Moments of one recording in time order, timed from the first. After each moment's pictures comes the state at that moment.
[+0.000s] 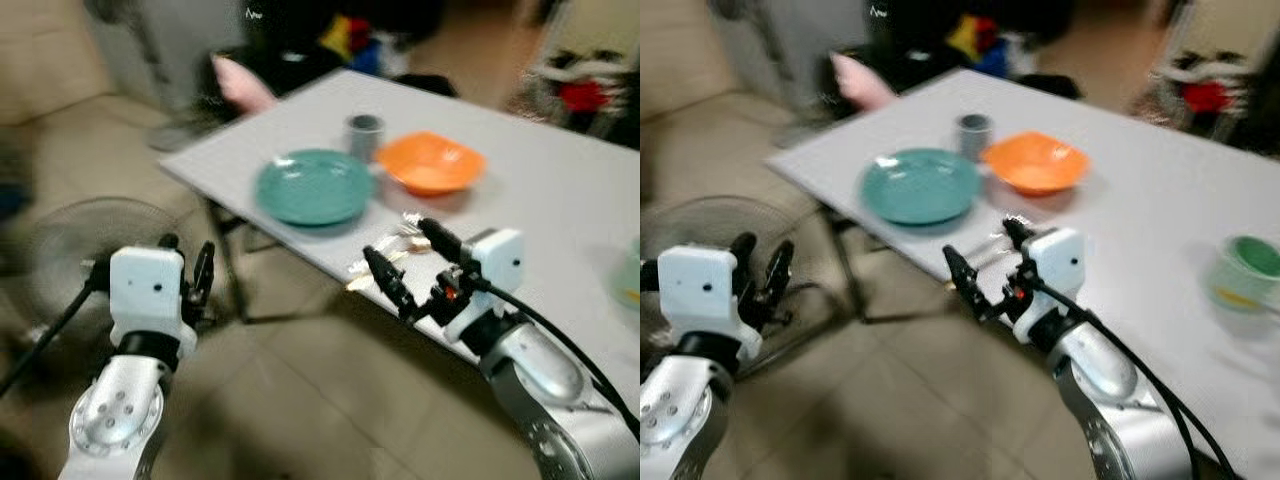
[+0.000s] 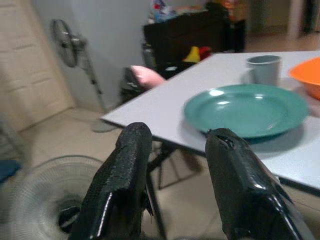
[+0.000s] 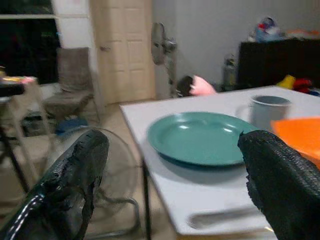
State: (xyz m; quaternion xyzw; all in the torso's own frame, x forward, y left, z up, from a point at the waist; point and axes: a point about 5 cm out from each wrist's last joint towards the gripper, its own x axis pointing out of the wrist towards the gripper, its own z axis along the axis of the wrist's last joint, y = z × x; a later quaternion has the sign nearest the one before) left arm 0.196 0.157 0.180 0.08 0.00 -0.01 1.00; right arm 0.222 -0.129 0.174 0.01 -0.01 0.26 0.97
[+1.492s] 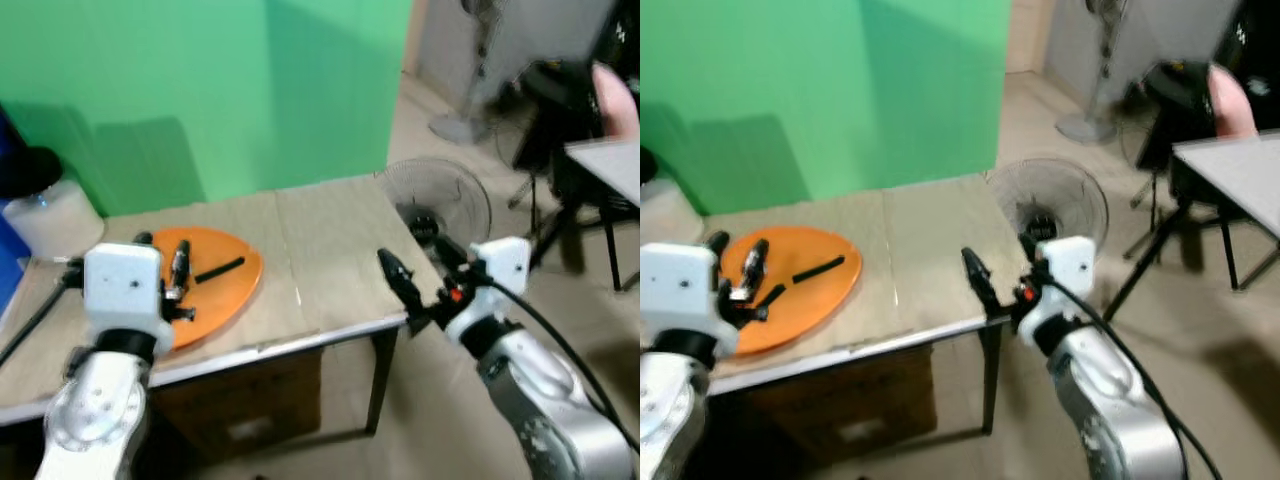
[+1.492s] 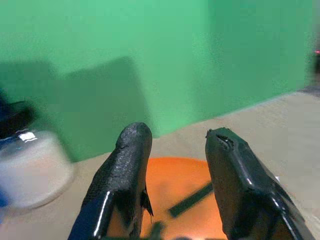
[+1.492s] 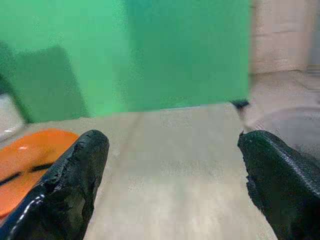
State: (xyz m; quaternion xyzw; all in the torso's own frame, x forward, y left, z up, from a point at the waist) left arm 0.196 0.175 0.180 0.10 0.01 0.00 0.99; right arm 0.226 -0.140 0.150 0.06 0.04 0.19 0.98
